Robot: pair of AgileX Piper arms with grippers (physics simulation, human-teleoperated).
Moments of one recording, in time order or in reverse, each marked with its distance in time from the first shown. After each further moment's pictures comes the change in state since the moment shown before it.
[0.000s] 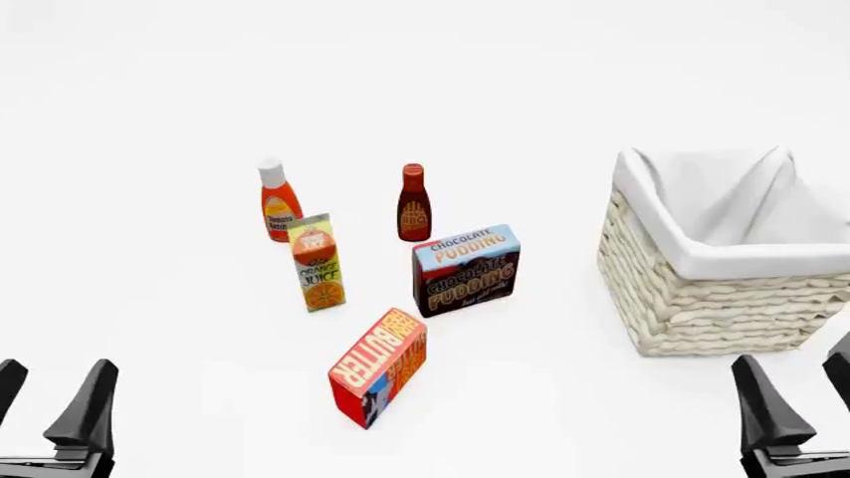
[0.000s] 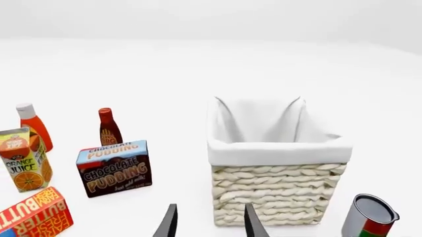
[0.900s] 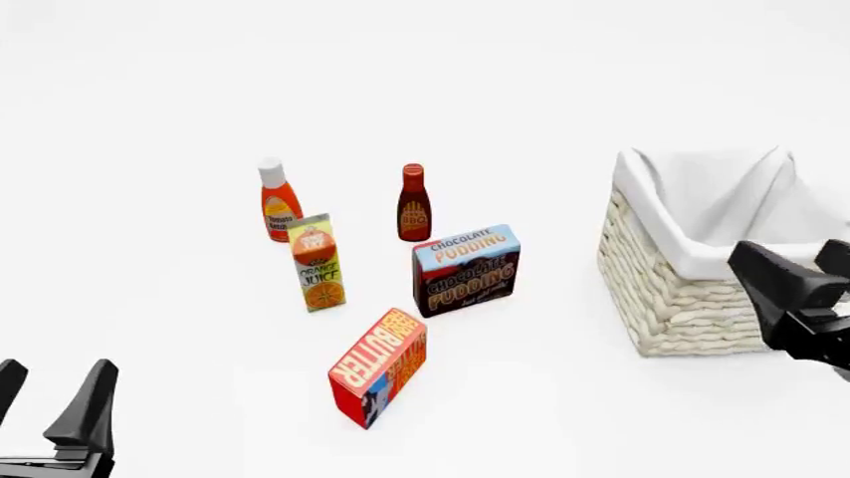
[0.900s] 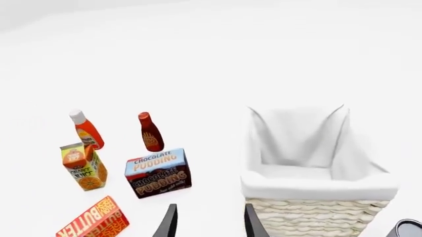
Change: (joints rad) left arm 0.000 0.000 0.000 0.000 0.000; right arm 0.135 0.432 -0.518 0.285 0.122
